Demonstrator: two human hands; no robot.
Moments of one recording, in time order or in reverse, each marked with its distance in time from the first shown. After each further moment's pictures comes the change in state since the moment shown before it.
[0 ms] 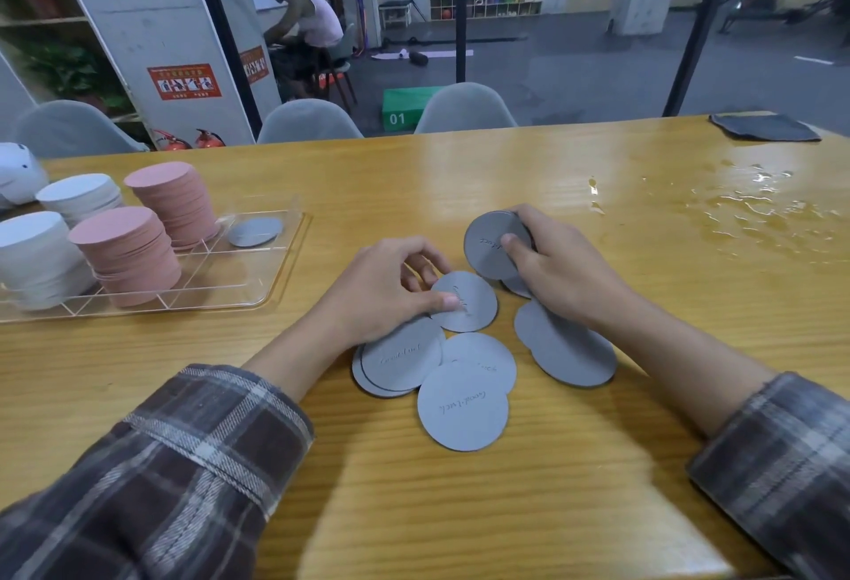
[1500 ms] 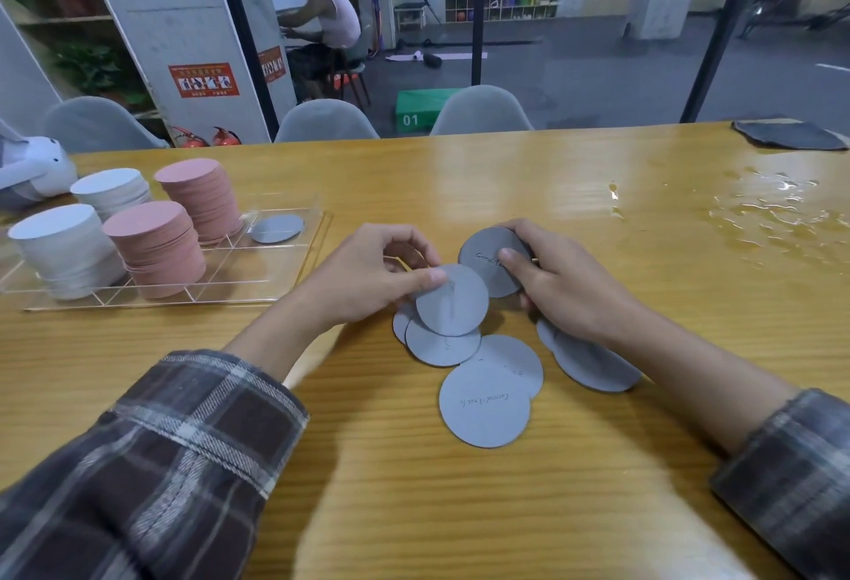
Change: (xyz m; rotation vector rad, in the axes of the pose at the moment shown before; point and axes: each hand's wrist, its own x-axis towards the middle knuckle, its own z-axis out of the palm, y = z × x) left_hand -0.005 -0.010 -0.034 -0.217 -0.048 -0.034; right_hand -0.007 -0.012 0.012 0.039 -0.117 -0.045
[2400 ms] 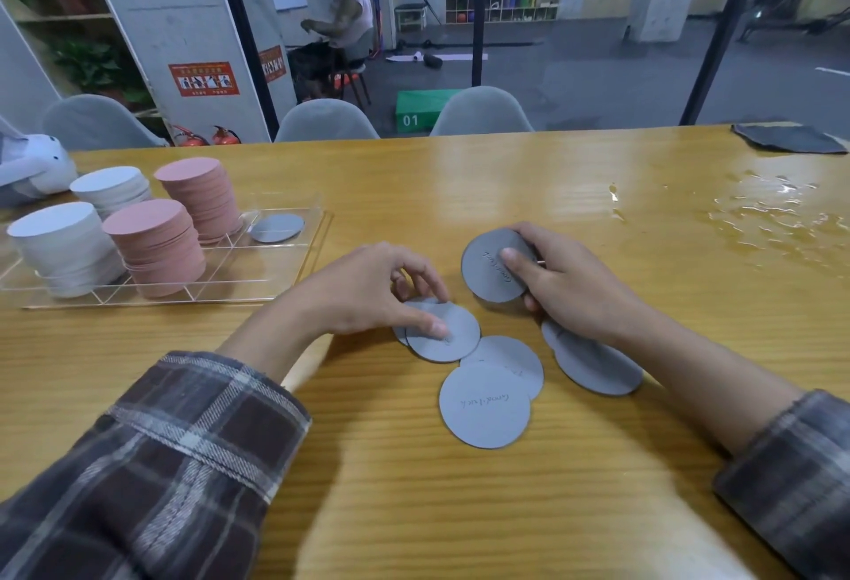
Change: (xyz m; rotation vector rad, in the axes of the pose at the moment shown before) left_hand -0.006 0.001 -0.005 0.333 -0.179 0.004; right_hand 0.001 0.003 -0.002 0.041 -0.008 0.035
